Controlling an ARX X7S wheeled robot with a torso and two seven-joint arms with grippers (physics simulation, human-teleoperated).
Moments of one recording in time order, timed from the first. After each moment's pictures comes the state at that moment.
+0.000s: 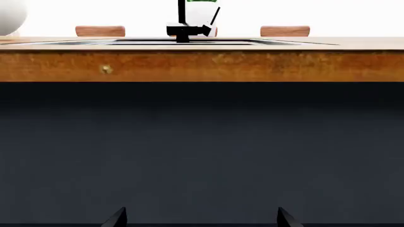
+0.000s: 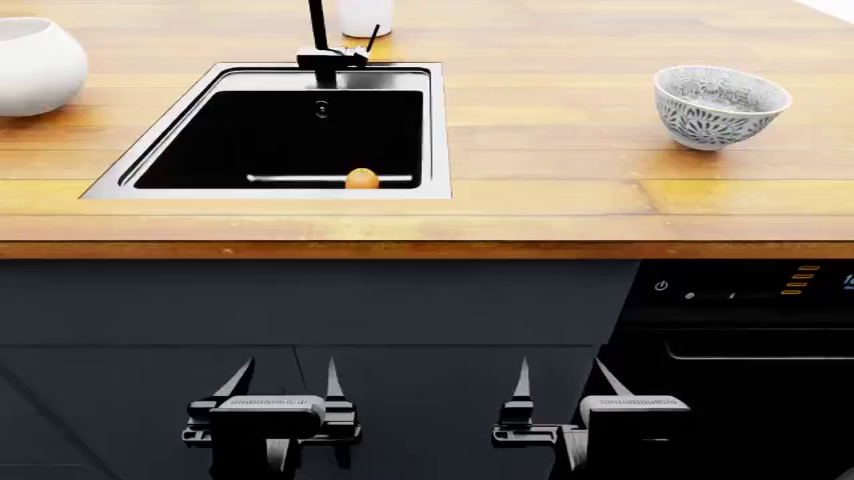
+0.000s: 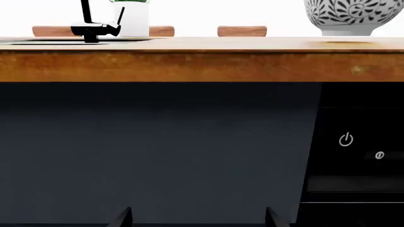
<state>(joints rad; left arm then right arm) 0.00 0.00 0.00 0.00 0.00 0.00 0.00 0.00 0.00 0.00 0.00 0.00 0.00 0.00</state>
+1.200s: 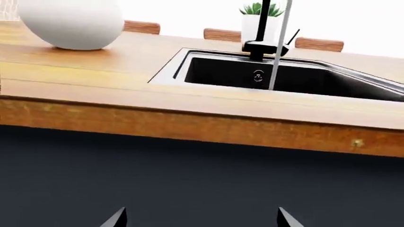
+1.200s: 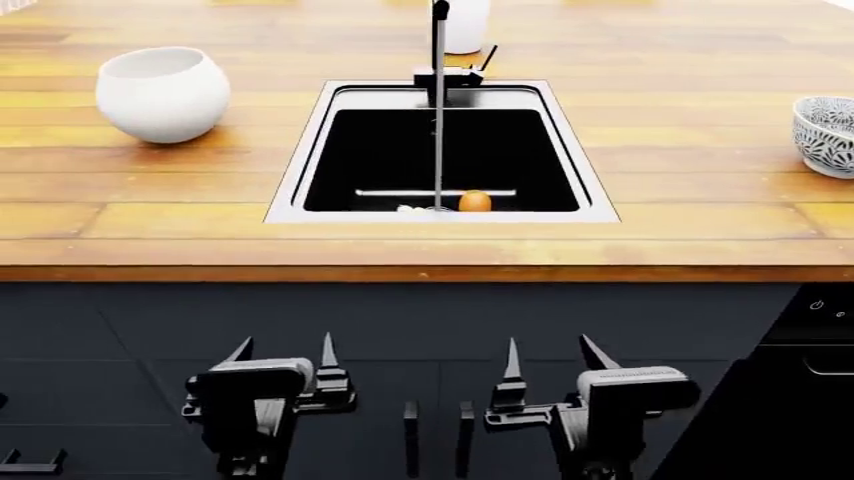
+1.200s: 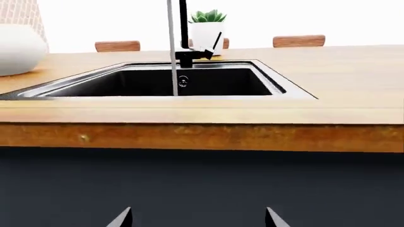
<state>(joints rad) -0.08 -0.09 0.08 0.08 -0.19 -0.17 -0.10 0.04 0.12 -0.13 -0.15 0.15 0.16 0.06</state>
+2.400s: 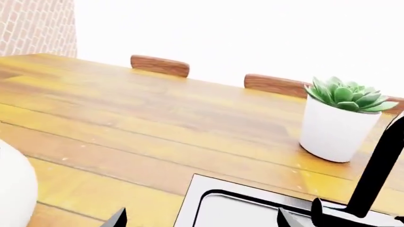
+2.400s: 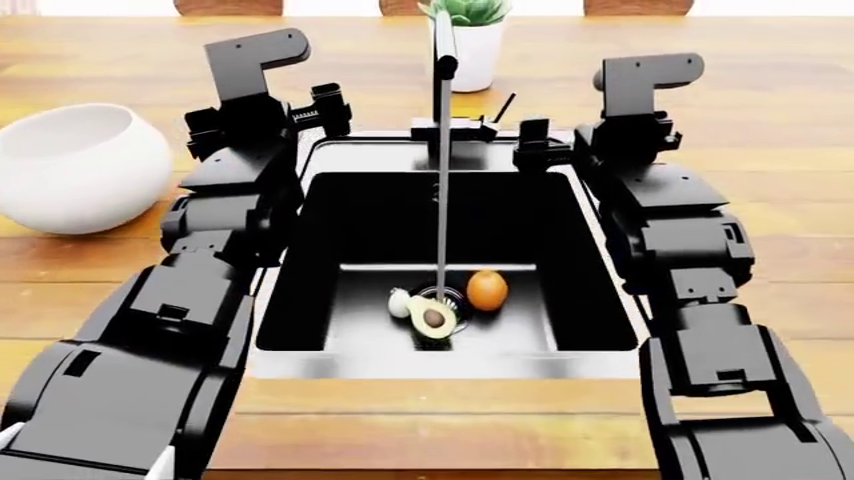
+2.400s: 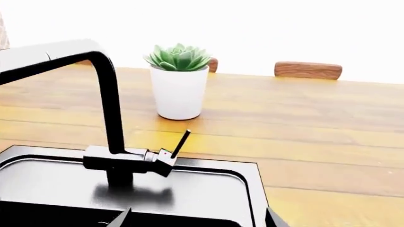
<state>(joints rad) -1.42 -0.02 0.30 -1.28 -0.43 -0.12 -0.28 1.22 0.14 -0.19 0.78 0.19 0.48 -0.05</state>
